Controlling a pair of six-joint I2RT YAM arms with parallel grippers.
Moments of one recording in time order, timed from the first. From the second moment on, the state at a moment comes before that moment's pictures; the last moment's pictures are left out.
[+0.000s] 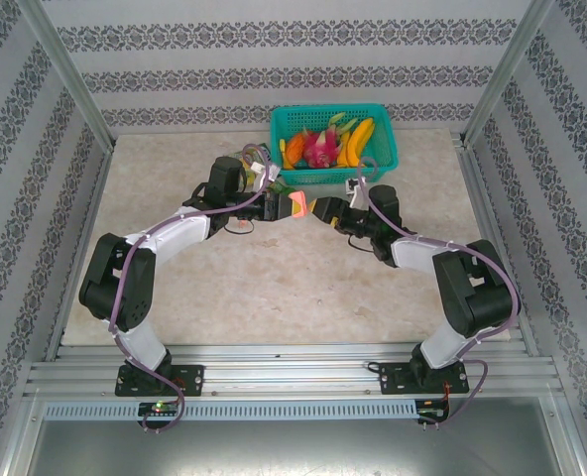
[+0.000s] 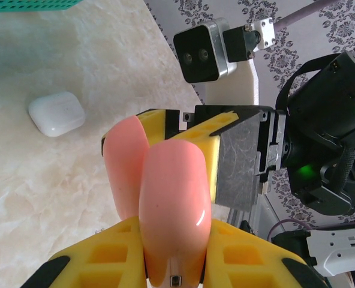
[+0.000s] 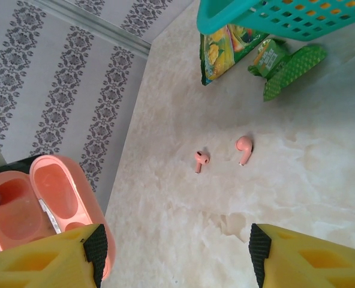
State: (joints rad) left arm -0.38 1.72 1.15 0.05 0.89 -0.51; right arm 0.30 1.64 0.74 0.54 -0.67 0.87
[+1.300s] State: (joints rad) left arm -0.36 1.72 1.16 0.16 0.92 -0.59; right arm 0.29 1.71 0.80 0.70 -0.92 0.96
